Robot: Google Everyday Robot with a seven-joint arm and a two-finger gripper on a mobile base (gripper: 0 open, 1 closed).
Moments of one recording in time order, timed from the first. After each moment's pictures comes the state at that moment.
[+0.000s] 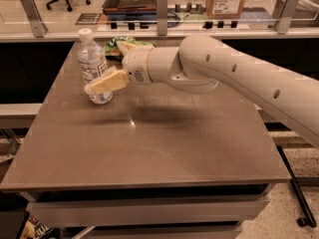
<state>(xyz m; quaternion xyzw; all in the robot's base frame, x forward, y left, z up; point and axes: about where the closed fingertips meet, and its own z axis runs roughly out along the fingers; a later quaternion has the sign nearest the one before) 0.621 0.142 0.915 -0.48 0.60 0.33 0.55</state>
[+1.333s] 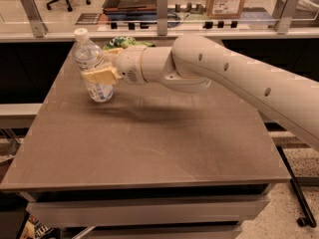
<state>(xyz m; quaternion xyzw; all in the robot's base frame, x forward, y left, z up) 0.616 0.161 0.915 -0.49 0.59 0.34 0.54</state>
